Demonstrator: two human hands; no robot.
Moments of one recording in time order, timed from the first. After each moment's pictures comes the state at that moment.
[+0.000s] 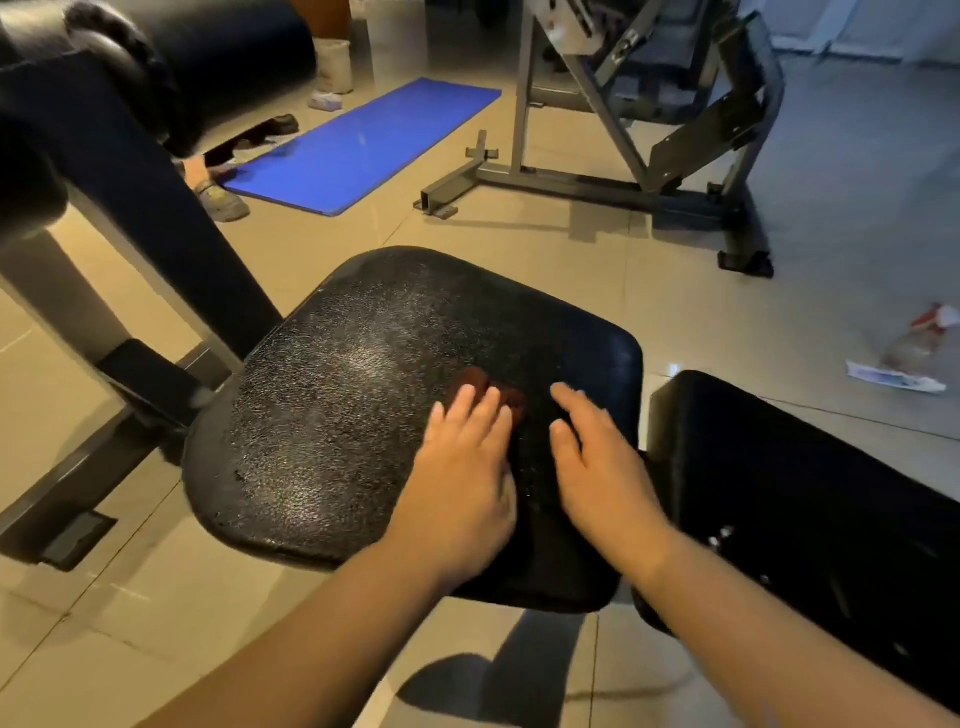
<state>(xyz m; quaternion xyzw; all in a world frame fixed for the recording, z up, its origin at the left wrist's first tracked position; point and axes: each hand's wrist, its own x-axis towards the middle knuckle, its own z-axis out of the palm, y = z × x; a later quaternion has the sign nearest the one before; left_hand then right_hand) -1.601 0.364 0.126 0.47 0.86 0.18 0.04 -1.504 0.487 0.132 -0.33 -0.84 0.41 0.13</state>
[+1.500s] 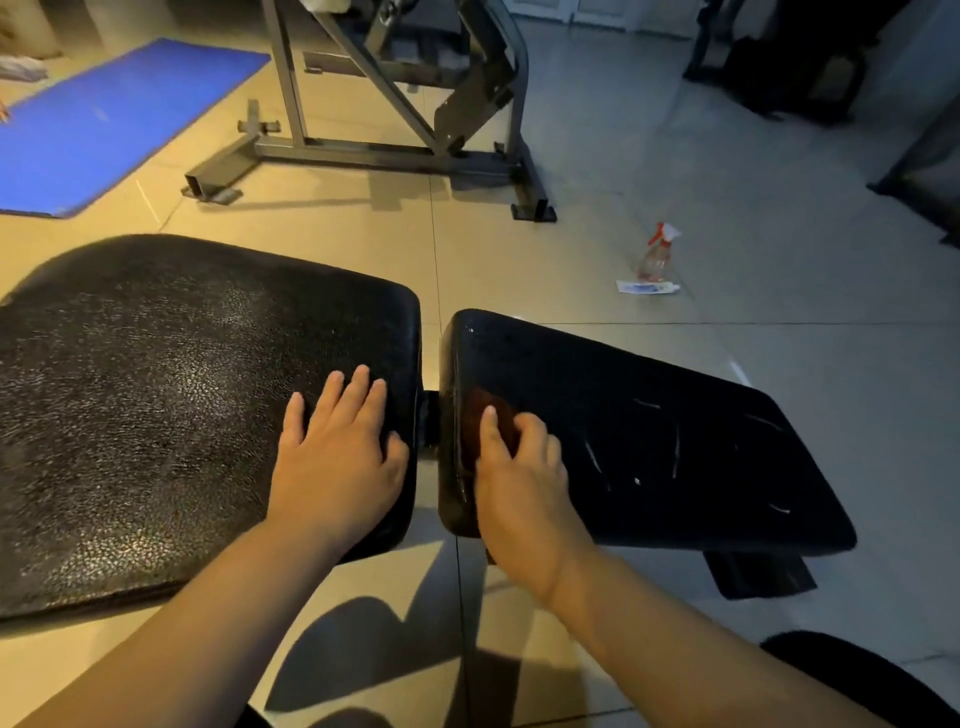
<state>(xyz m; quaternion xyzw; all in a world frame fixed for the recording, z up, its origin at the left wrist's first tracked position) -1.538 0.419 0.120 0.49 0.86 0.13 0.05 -1.364 0.486 0.118 -0.44 -0.87 0.21 0.07</state>
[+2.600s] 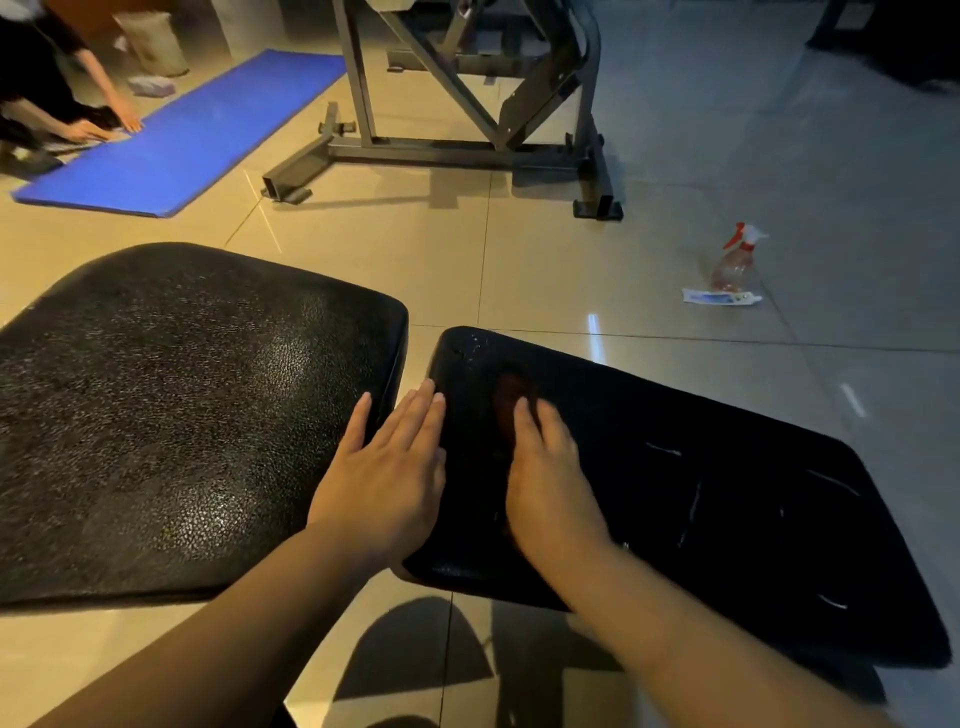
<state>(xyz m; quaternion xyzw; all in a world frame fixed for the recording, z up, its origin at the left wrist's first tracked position) -1.482 0.485 0.098 0.56 0.83 0.02 0.00 -1.342 0.589 0.088 -0.42 -0.86 0.26 0.09</state>
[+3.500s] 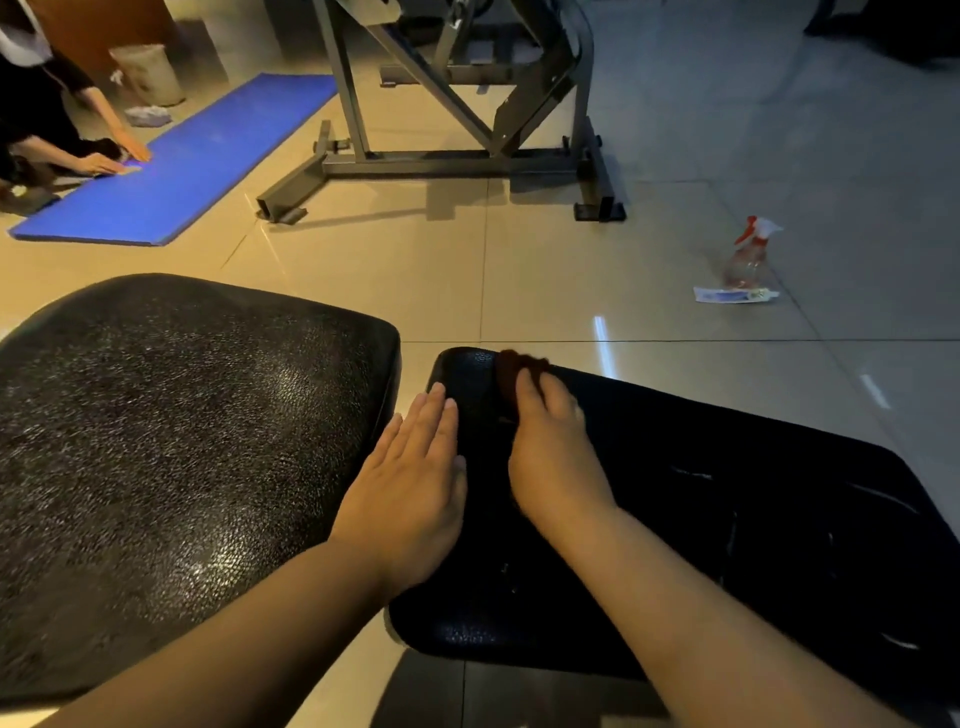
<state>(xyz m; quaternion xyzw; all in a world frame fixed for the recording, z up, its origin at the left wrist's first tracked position) -1.489 0.523 0.092 0.57 0.82 0.09 0.05 -1.384 0.646 0.086 -0.43 -0.85 0.28 0.12</state>
